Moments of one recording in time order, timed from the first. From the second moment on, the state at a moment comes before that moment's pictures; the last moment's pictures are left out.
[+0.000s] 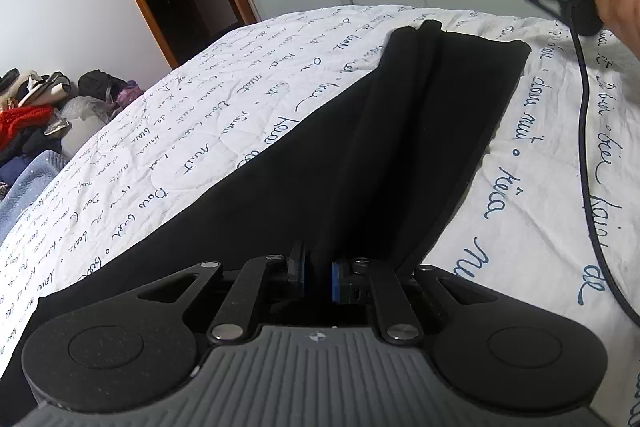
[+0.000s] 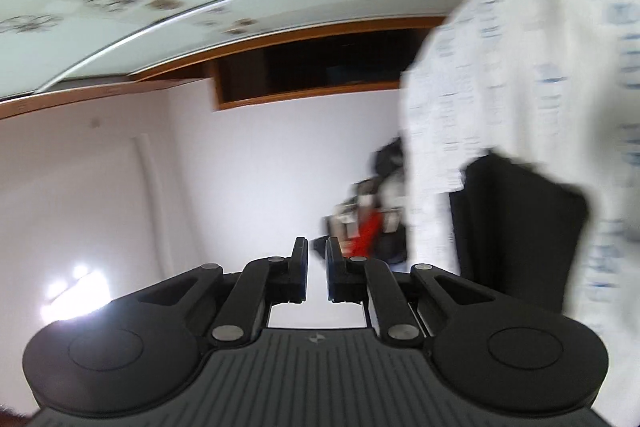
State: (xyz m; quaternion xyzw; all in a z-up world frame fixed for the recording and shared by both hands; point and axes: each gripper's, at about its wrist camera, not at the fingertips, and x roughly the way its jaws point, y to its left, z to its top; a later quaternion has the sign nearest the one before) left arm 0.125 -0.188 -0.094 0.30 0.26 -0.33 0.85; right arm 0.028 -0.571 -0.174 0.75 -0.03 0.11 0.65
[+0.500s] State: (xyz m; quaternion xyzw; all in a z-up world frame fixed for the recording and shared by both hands) left arm 0.121 -0.188 -0.094 0.30 0.26 -0.33 0.85; right arm 0.102 -0.554 -0.154 0.68 0.13 0.07 0.72
